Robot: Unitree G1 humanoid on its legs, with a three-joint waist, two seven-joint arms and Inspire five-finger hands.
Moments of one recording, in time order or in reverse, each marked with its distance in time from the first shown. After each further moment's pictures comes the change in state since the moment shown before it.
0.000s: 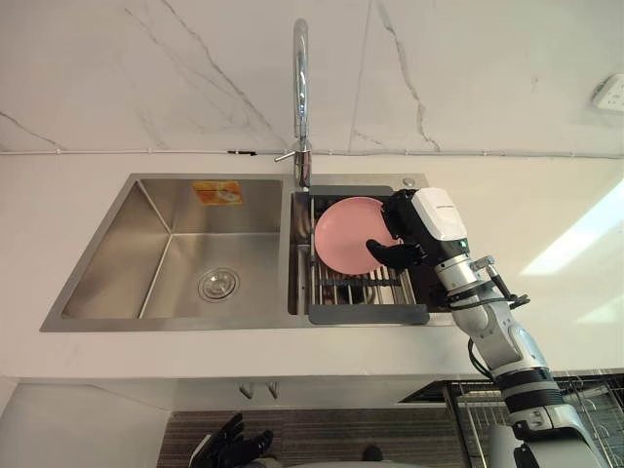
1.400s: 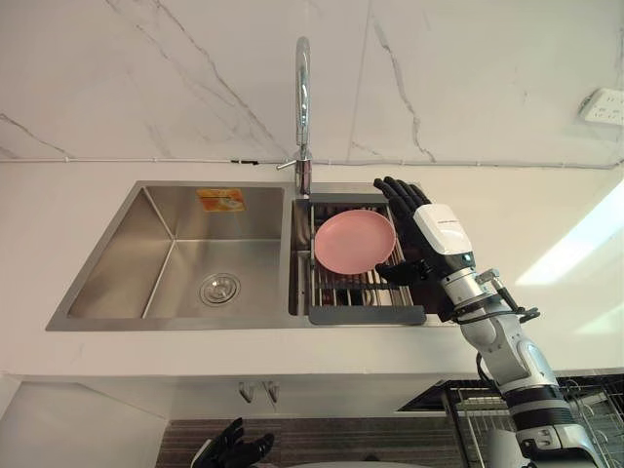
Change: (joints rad) left arm 0.000 -0.017 0.019 0.024 0.004 0.000 0.006; right arm 0.094 0.001 -0.059 -0.044 -0.074 0.027 0.052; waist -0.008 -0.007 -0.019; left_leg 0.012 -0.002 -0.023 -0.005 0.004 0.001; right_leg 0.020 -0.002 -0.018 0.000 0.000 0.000
